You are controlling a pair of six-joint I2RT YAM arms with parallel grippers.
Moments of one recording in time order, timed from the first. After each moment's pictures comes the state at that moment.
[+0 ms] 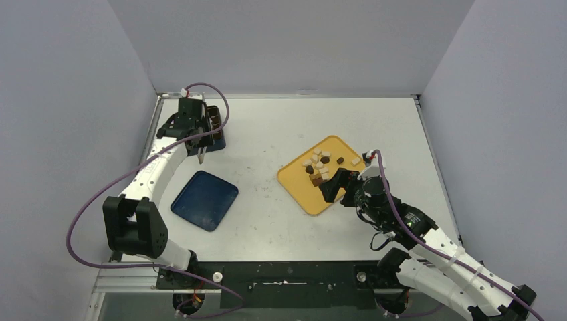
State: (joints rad) left arm -0.16 1.50 1.31 -0.62 -0.21 -0.26; right arm 0.74 0.69 0.66 -0.44 0.24 0.67
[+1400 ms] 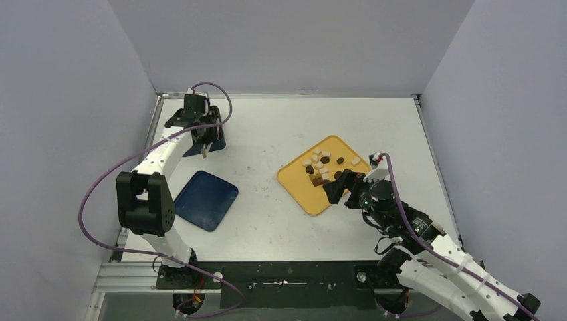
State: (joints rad) left arm -0.12 1.71 1.39 -0.55 -0.13 -0.25; right arm 0.75 0.63 0.66 -0.46 0.25 0.67
